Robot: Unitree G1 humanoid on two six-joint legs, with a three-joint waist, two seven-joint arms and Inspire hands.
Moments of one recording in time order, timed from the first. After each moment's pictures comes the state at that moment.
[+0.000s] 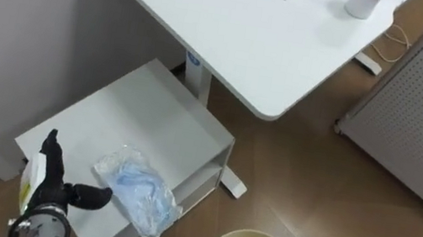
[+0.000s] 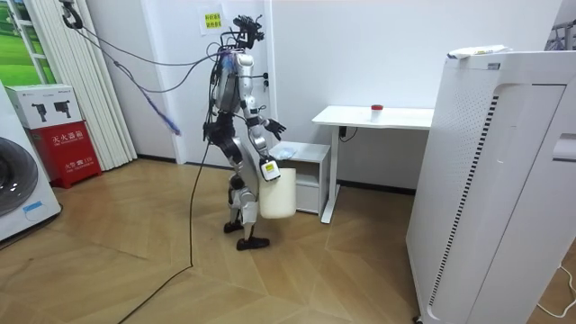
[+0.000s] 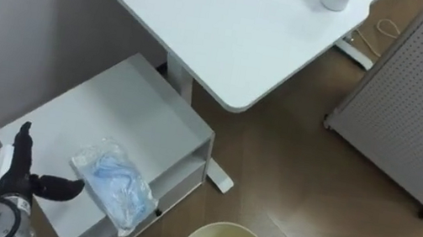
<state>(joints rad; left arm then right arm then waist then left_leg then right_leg) -0.47 0.22 -0.09 1.06 0.11 -0.20 0.54 -0.27 -0.26 0.26 1.33 0.42 -0.11 0.04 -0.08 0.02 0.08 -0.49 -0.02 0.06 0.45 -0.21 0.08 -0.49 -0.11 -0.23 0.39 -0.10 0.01</state>
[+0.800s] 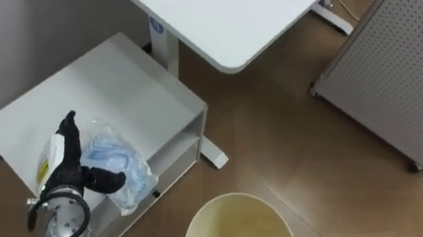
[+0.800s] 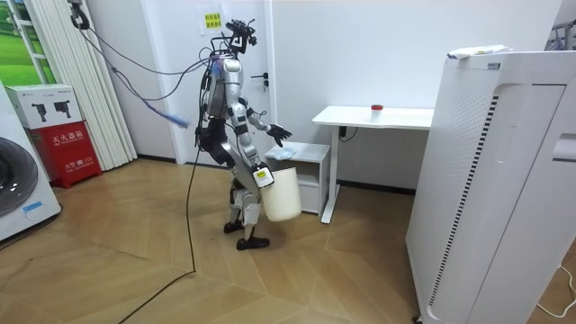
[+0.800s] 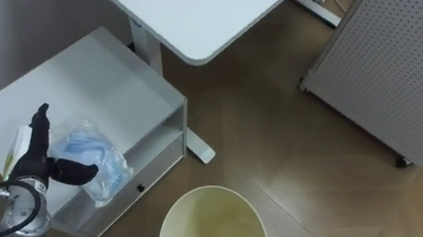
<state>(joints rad) -0.52 0.22 -0.17 1.11 0.09 -0.21 0.58 -0.29 -0.26 0.36 1.27 0.54 -0.13 0.04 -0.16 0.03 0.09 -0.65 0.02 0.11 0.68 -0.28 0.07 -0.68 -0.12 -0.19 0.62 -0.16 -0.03</state>
